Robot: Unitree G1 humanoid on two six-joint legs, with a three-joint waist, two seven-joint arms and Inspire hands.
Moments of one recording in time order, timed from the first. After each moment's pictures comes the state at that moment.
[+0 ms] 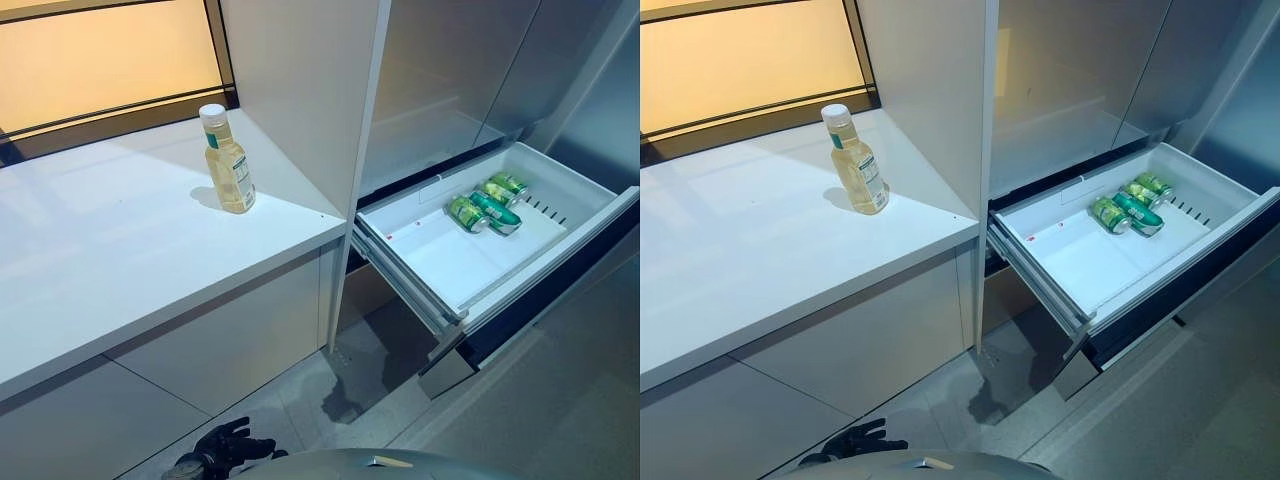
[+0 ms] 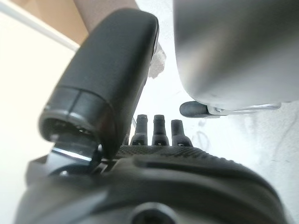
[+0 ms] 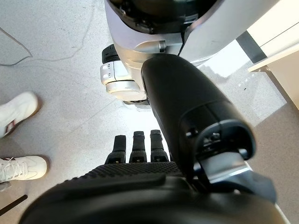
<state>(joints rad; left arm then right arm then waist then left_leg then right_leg) 0.03 0.25 -0.21 1.20 -0.31 -0.06 -0.15 0.06 -0.26 0.17 1.29 0.23 0.20 0.11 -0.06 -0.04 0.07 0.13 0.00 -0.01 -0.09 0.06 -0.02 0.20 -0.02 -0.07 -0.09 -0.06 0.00</state>
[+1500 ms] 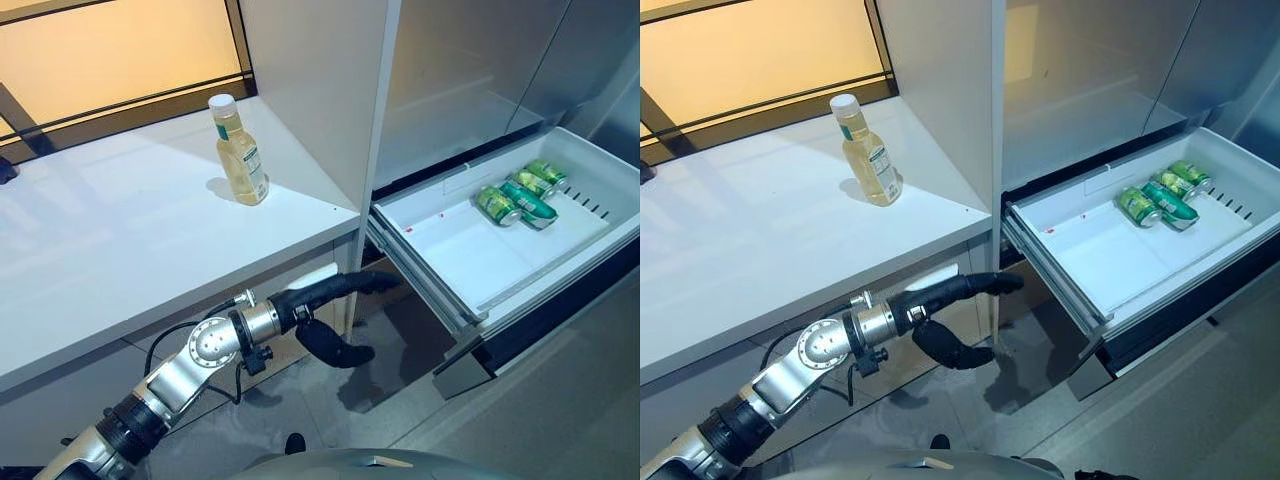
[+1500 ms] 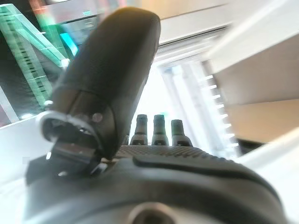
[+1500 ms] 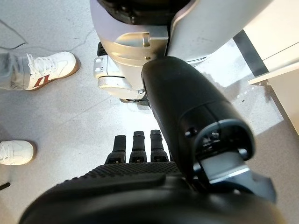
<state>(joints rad) -0.12 0.66 -0.52 -0.18 -0.31 -0.24 -0.45 0.07 -0.30 0.20 1.25 0.26 0.17 0.09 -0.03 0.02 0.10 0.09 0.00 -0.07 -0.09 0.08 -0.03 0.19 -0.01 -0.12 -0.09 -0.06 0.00</state>
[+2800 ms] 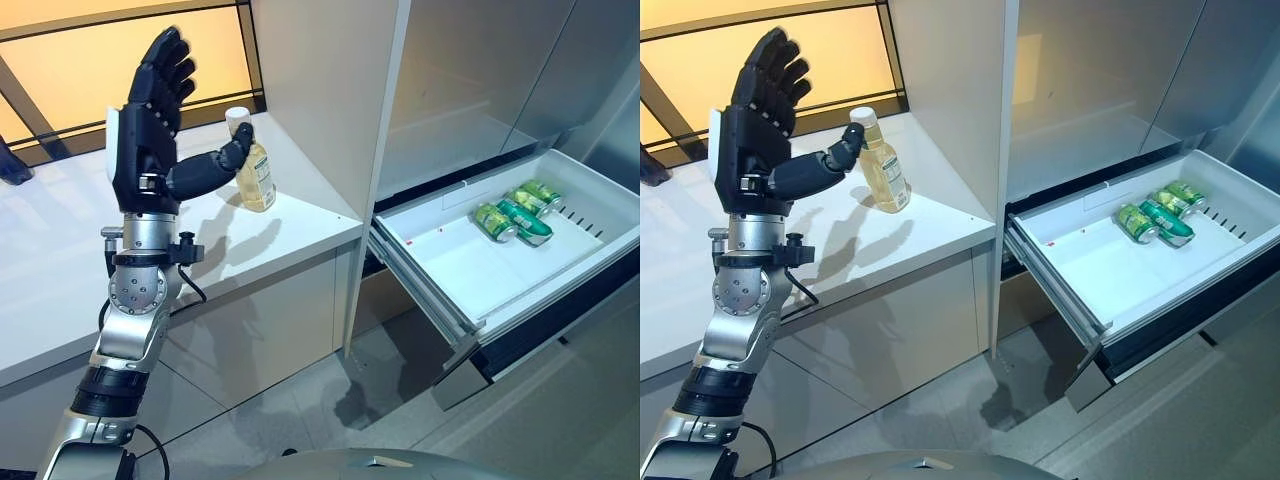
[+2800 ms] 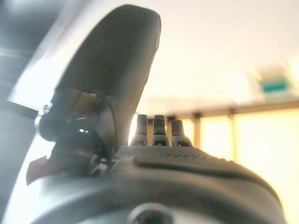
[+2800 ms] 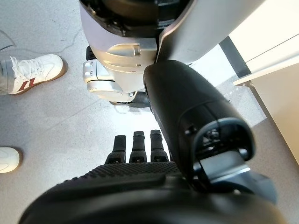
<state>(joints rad) -0.20 0.56 0.00 -0.07 -0.32 -0.35 0.28 0.11 -0.28 0.17 1.25 0.25 0.13 0.10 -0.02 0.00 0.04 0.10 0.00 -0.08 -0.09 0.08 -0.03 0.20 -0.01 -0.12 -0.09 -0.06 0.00</state>
